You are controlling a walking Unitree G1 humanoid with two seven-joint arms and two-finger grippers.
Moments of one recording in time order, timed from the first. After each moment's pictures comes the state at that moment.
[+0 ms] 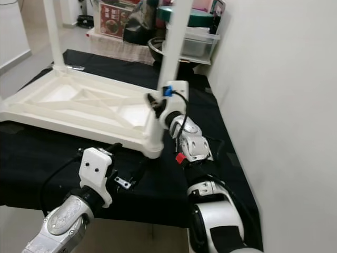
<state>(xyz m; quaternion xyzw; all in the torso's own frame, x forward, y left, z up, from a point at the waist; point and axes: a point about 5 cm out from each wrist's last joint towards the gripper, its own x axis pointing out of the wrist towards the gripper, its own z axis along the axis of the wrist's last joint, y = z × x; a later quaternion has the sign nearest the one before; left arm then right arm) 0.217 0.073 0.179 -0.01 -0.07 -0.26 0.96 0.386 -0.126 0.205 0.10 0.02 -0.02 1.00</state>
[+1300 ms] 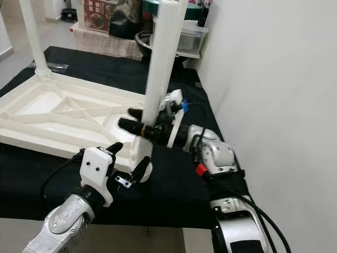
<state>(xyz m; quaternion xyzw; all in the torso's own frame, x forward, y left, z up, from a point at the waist) 0.218 0.072 0.180 -0.01 -0.07 -0.26 0.96 0.338 -0.094 0.214 0.13 0.01 0.62 0.78</state>
